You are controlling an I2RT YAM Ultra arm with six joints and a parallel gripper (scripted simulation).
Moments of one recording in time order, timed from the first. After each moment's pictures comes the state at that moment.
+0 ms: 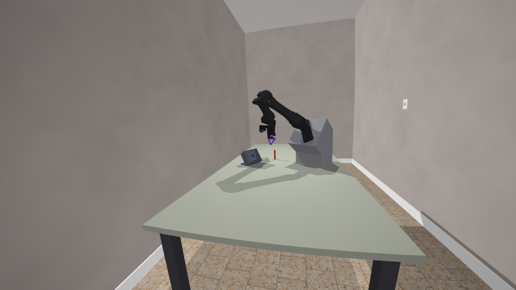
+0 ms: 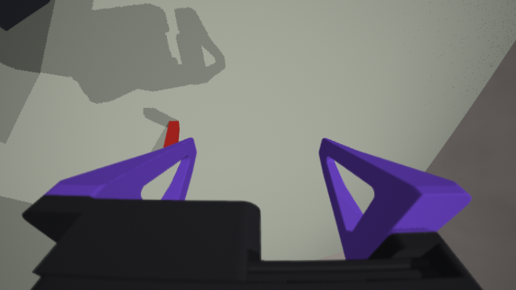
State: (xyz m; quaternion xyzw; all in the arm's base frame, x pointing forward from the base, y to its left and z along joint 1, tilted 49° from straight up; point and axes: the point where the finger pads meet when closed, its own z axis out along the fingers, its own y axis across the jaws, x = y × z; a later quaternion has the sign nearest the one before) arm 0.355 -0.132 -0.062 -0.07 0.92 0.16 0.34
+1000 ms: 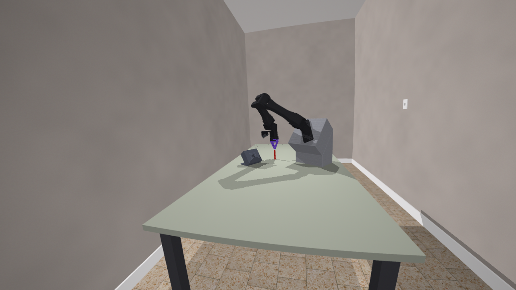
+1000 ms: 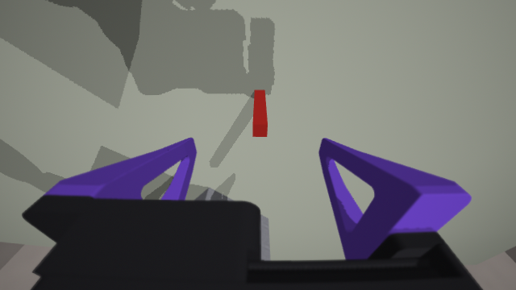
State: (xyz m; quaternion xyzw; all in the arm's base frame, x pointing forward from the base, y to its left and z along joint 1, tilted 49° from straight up) arm 0.319 -0.052 -0.073 -0.08 0.91 0.33 0.25
